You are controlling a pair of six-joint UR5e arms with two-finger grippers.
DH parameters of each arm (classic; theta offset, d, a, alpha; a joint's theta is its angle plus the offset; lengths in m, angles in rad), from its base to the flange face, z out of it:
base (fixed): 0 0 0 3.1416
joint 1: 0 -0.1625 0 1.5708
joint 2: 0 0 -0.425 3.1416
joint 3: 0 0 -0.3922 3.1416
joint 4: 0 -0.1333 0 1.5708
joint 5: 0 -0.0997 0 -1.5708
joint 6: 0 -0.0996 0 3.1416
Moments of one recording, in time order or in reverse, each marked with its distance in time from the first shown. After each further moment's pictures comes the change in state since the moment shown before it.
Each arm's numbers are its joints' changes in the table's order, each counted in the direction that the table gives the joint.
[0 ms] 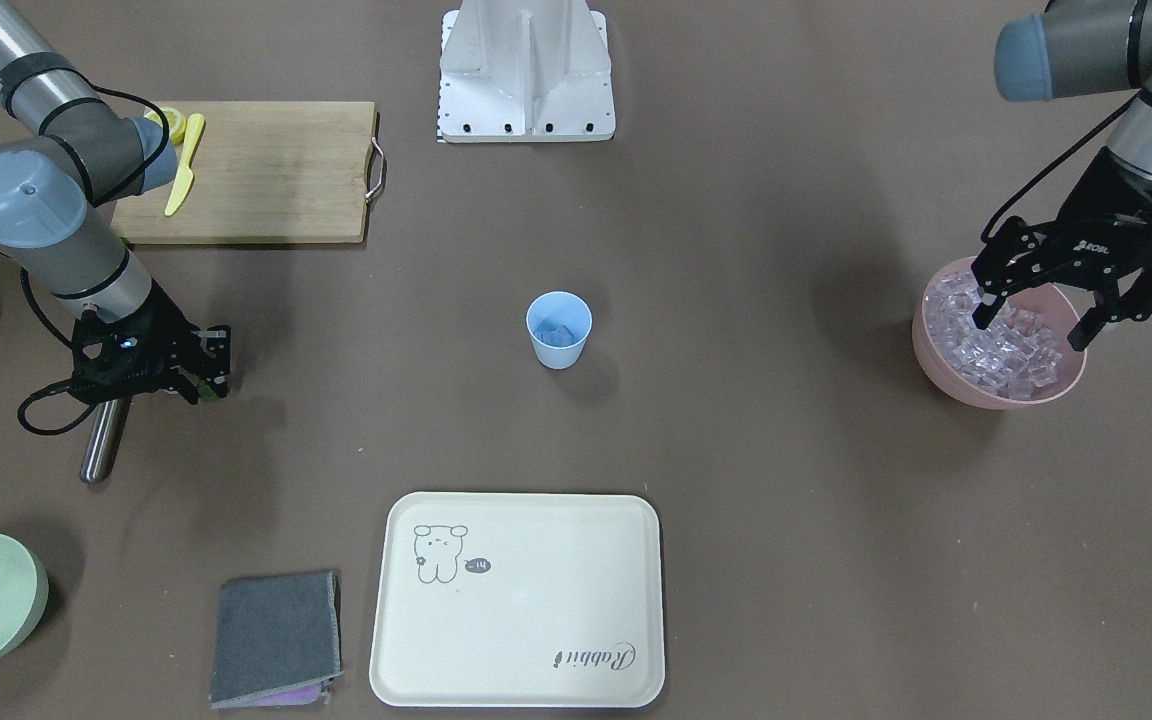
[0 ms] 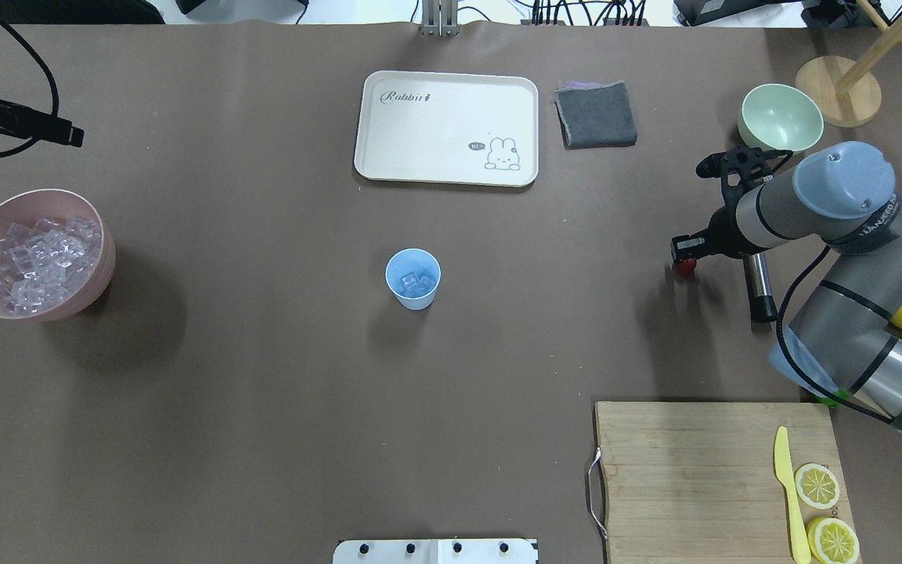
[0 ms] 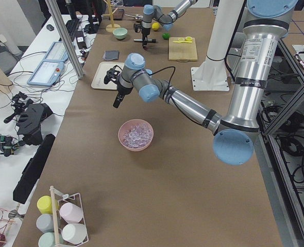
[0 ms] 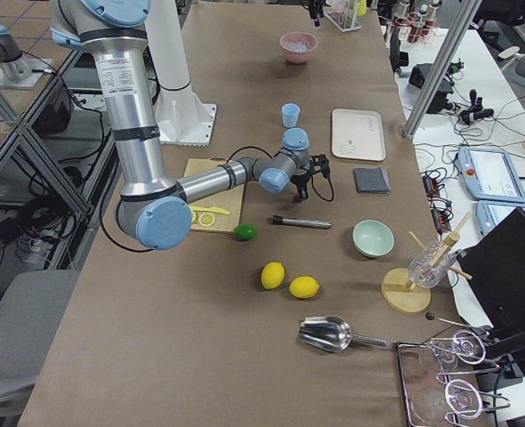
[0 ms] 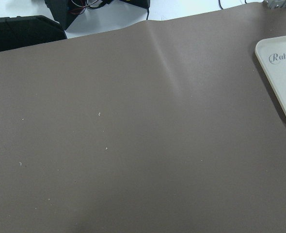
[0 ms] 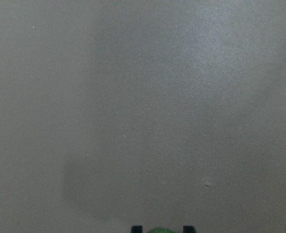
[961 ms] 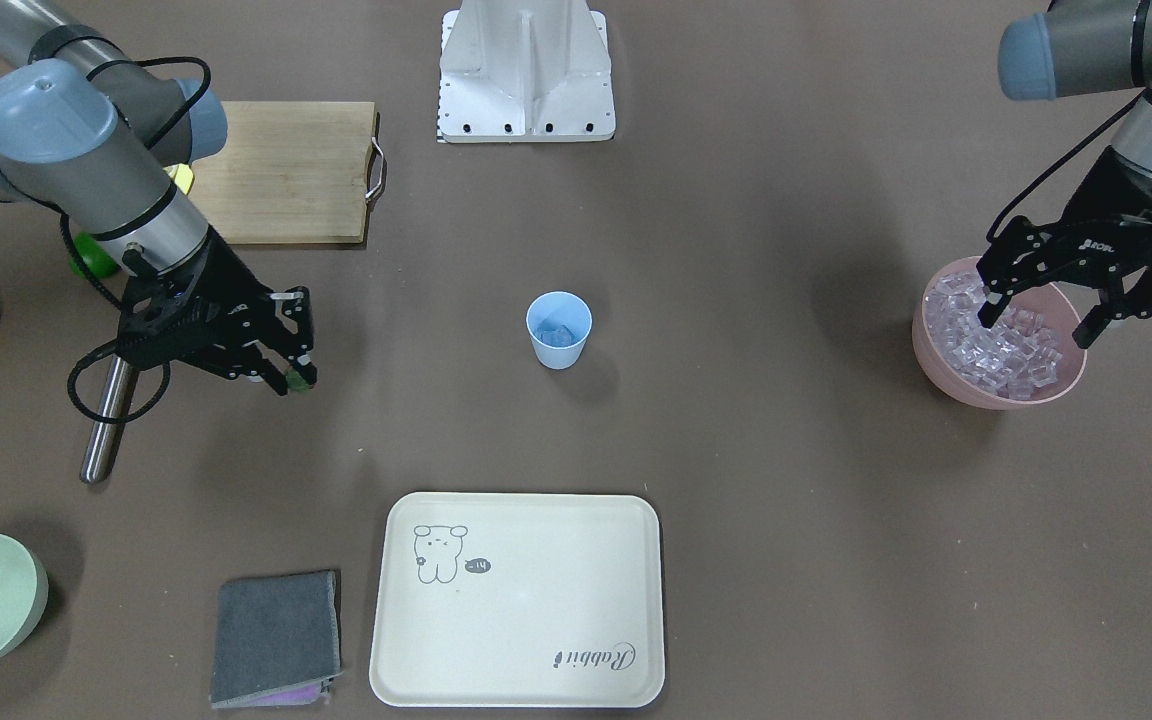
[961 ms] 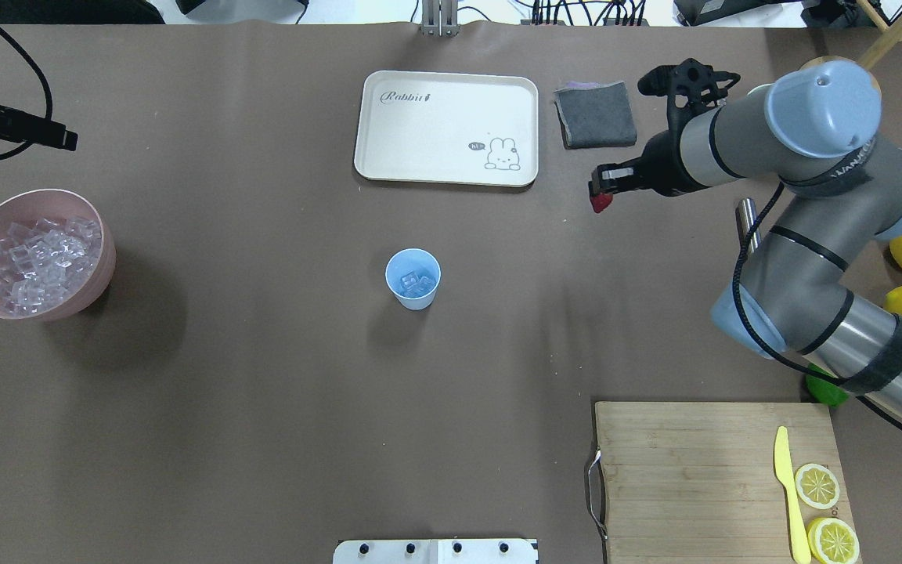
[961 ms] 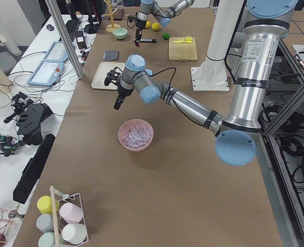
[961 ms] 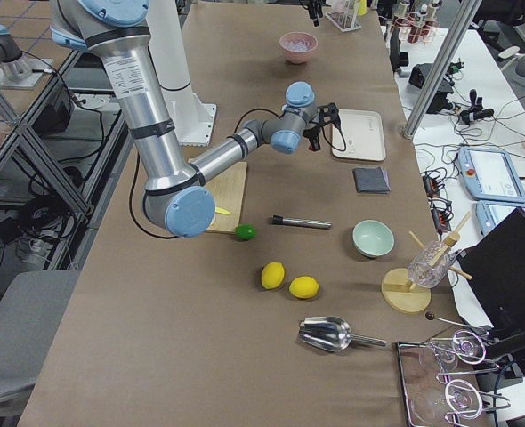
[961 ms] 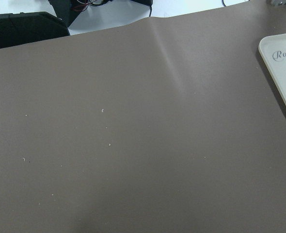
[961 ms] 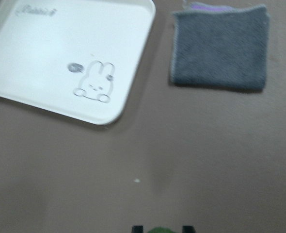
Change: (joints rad) left arm 0.004 -0.015 -0.002 0.000 0.000 0.006; right arm 0.000 -0.214 0.130 0.001 0.013 -0.172
